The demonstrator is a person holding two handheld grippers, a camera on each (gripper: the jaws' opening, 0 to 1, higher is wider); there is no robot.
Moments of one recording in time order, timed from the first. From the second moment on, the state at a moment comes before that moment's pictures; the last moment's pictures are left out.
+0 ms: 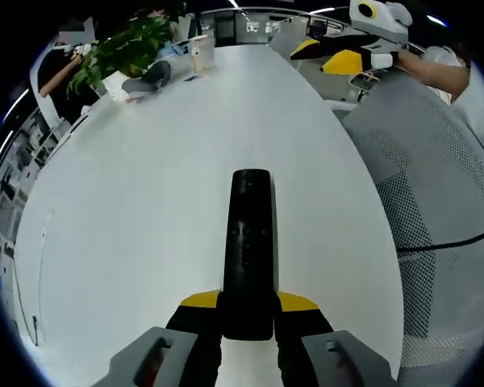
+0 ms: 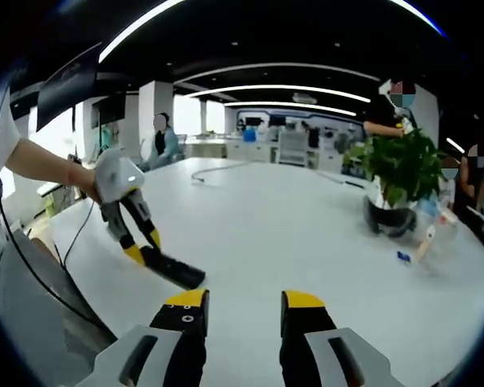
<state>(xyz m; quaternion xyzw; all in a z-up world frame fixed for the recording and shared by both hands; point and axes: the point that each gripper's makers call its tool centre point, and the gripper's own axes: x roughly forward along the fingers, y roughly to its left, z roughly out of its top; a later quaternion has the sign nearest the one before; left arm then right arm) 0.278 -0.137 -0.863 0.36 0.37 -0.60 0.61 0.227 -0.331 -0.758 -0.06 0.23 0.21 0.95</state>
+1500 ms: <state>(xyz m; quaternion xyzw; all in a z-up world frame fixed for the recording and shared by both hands) 0.230 -0.135 -0.865 0.36 0.37 -0.60 0.61 0.226 -0.328 -0.765 -0.07 0.24 0.21 0.94</state>
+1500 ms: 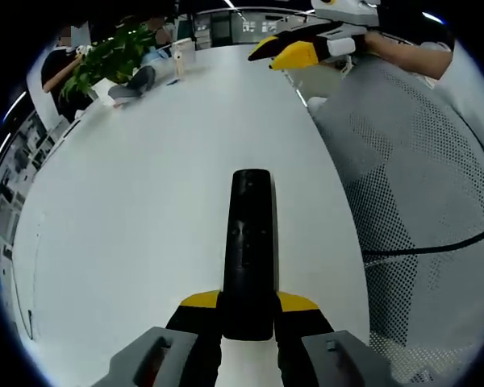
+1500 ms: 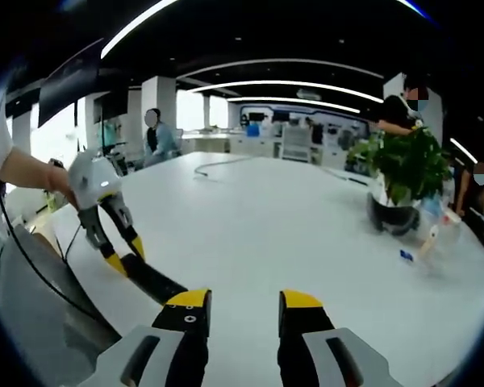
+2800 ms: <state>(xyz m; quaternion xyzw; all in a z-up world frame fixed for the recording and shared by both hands) 0.209 -0.136 -0.865 0.39 0.39 -0.58 0.60 0.218 -0.314 -0.774 -0.06 0.27 0.26 0.93</state>
